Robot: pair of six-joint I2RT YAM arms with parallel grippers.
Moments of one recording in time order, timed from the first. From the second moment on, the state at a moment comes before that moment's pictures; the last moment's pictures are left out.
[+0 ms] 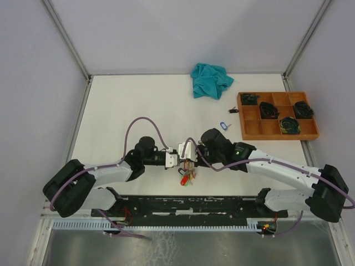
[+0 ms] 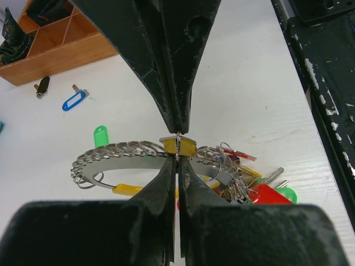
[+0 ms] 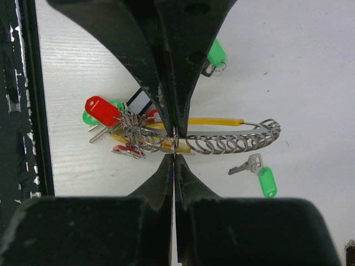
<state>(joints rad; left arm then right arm) -0.75 1.30 0.37 0.66 0.77 0.57 0.97 1.21 0.83 -0.39 -0.23 -0.57</state>
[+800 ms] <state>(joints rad) -0.76 1.28 0.37 0.61 0.69 0.52 0.96 1.28 0.92 -0.42 -0.28 -0.57</state>
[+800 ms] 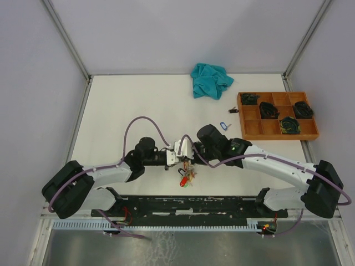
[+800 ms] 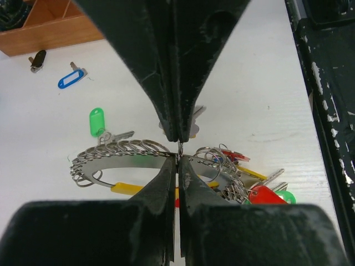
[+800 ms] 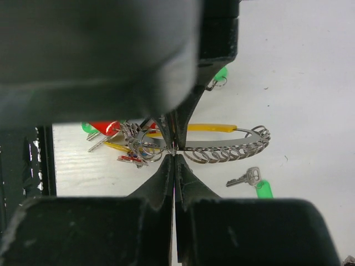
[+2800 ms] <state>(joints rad) -0.68 1.38 0.26 1.23 0.65 0.02 0.90 1.02 0.59 0.05 -0.21 -0.42</state>
